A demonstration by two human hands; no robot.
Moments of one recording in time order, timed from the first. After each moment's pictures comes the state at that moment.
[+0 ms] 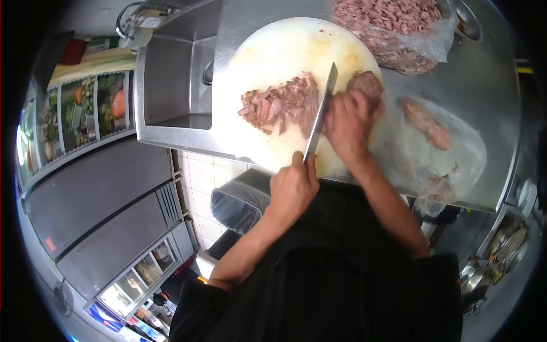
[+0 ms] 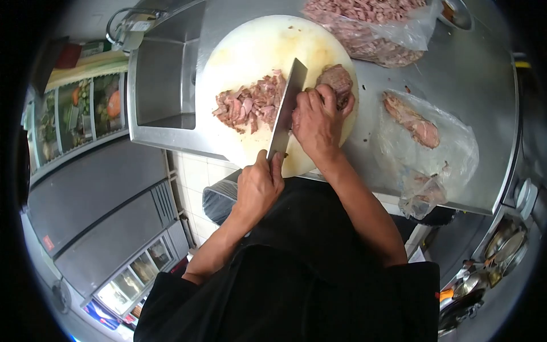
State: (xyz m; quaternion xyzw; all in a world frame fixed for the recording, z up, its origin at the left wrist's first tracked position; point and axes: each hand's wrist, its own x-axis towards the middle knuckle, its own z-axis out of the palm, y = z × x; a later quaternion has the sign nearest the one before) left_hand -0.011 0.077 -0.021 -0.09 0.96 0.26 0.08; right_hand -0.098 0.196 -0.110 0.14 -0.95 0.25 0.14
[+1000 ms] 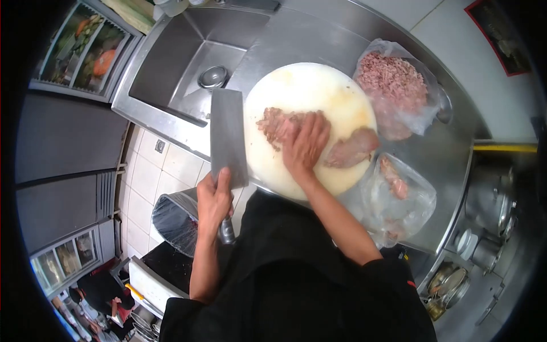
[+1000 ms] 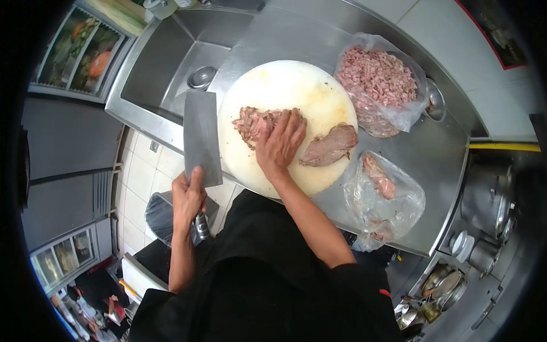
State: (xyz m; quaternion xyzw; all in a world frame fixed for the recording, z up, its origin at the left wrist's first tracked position) left_hand 0.061 -0.062 0.013 -0.43 0.68 0.59 0.00; right_hand -0.092 0.077 -0.127 0.10 -0.94 0.31 0.09
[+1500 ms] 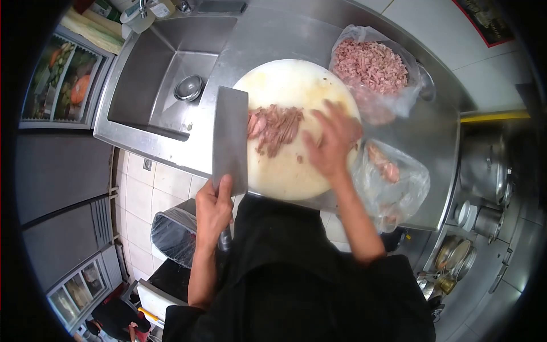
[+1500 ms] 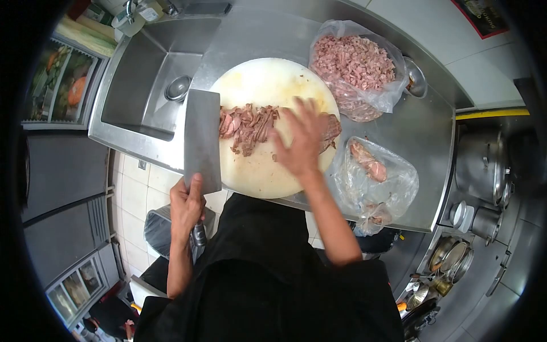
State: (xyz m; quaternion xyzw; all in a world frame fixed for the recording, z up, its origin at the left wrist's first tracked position) left_hand 0.045 -0.057 0.017 -0.37 0.73 0.58 0.06; right_hand -0.121 0.172 -0.065 0.22 -0.90 0.35 0.14
